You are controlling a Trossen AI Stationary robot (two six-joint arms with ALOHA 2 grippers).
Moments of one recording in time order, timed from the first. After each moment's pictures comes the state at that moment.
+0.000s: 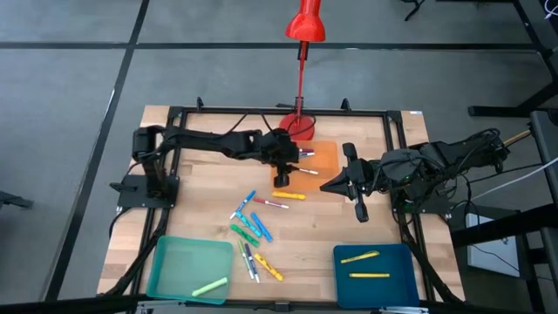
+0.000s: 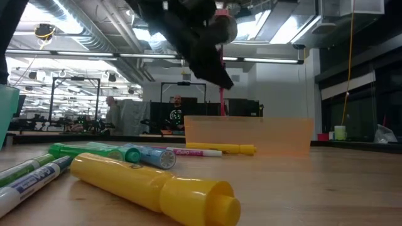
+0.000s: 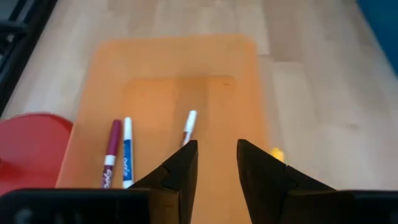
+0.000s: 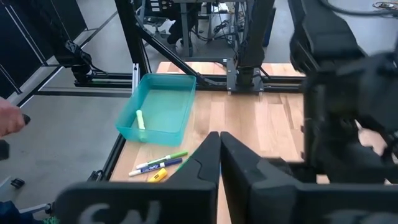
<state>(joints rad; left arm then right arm) 0.18 1.80 1.31 -0.24 0.07 0.13 0.34 1.14 1.35 -0.54 0.24 0.12</state>
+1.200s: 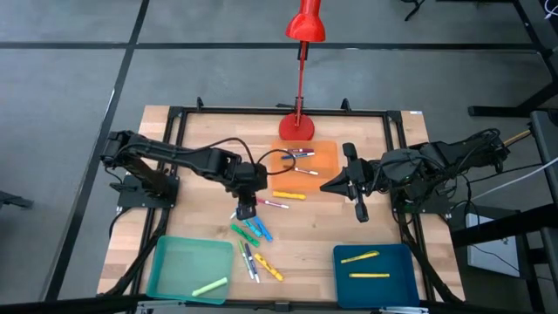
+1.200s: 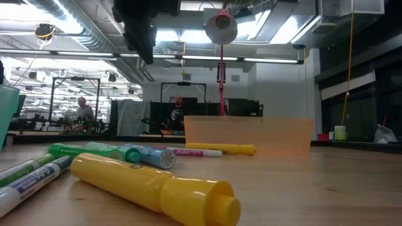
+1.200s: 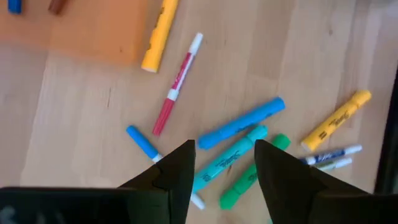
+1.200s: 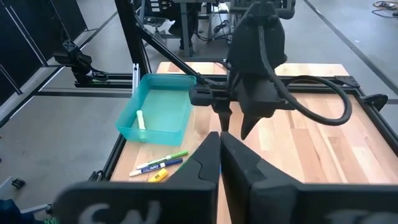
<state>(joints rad) -0.10 1.55 1.31 -0.90 0.06 -0.38 0.34 1.14 1.35 -0.54 0.24 0.13</state>
